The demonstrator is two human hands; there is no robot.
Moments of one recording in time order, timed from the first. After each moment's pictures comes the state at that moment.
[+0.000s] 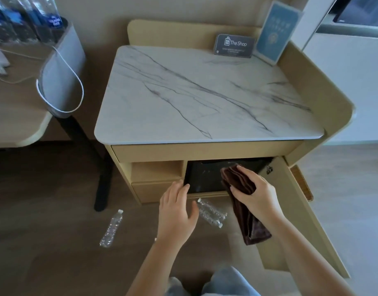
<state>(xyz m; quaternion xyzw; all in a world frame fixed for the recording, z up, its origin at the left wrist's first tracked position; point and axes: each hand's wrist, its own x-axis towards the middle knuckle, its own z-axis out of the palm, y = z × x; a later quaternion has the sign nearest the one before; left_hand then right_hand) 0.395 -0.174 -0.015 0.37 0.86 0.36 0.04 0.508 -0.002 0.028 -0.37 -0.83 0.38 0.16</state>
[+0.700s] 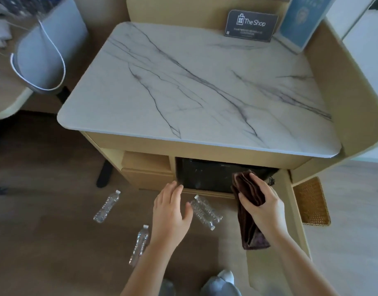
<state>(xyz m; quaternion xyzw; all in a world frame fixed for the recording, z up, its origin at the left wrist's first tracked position) 0.458 -0.040 -0.052 0.26 0.92 0.30 0.03 0.561 0.160 -0.045 -0.34 -0.82 0.43 0.16</state>
